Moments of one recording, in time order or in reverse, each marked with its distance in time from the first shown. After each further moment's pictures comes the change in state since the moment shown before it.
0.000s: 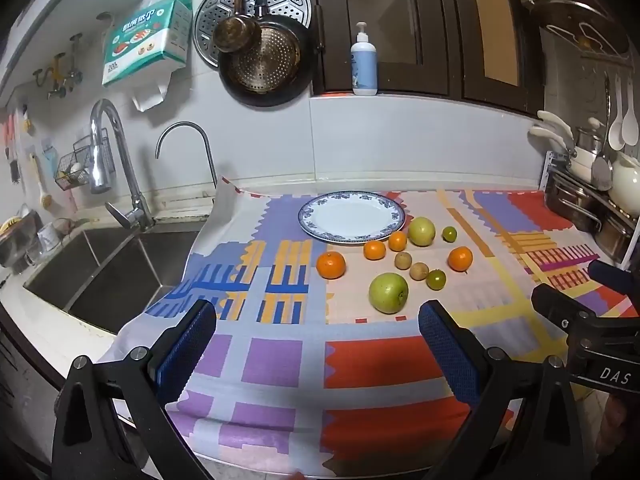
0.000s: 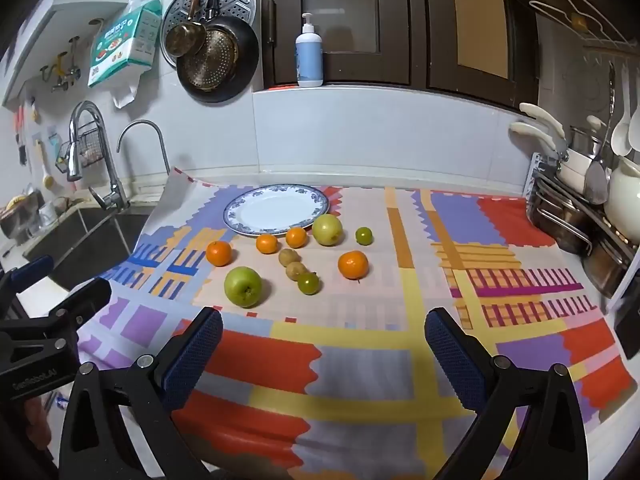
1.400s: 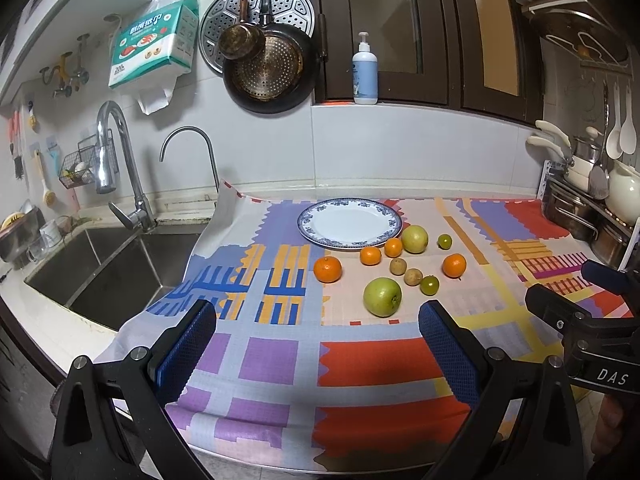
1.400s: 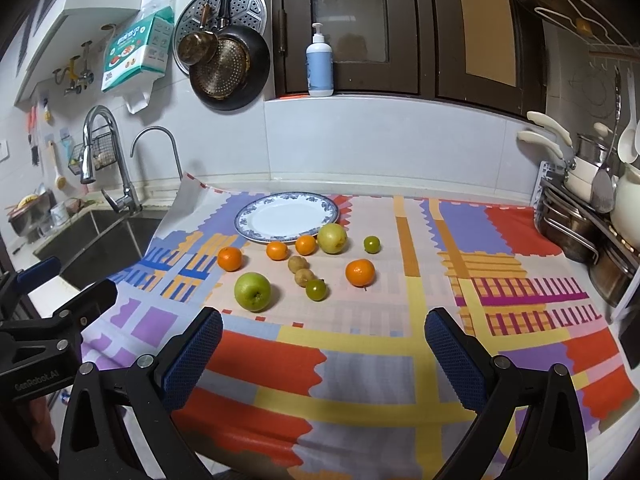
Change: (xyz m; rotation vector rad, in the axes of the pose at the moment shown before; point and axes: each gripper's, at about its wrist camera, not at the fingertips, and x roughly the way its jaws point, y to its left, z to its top) left arm -0.016 -0.004 0.001 -0.021 -0.029 0.020; right arm -0.006 -0.003 -0.001 -0.016 -0.031 0.039
